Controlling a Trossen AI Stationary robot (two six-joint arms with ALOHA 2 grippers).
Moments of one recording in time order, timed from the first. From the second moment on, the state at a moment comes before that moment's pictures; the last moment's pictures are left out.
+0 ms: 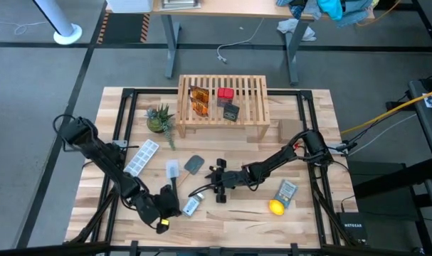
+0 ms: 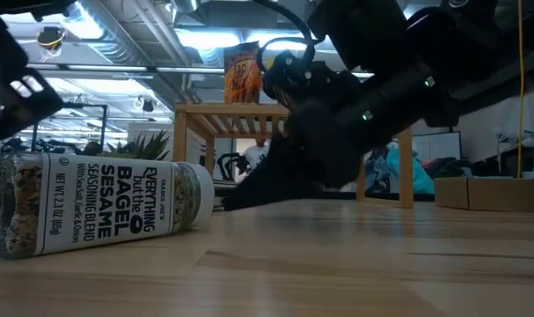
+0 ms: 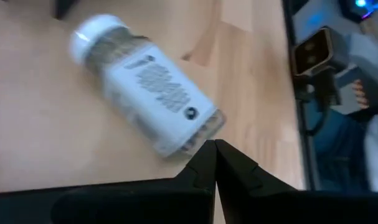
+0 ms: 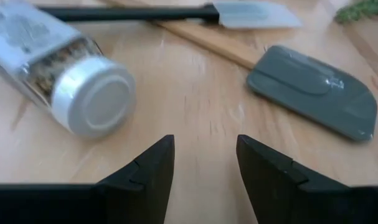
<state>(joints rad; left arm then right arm) -0.80 1.58 0.72 0.10 -0.42 -0.88 0.30 2.10 0.99 0.55 0.25 0.14</state>
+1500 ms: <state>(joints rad) -0.72 1.66 0.72 0.19 -0.32 -0.86 0.29 2.10 1.03 0.64 0.09 0.15</state>
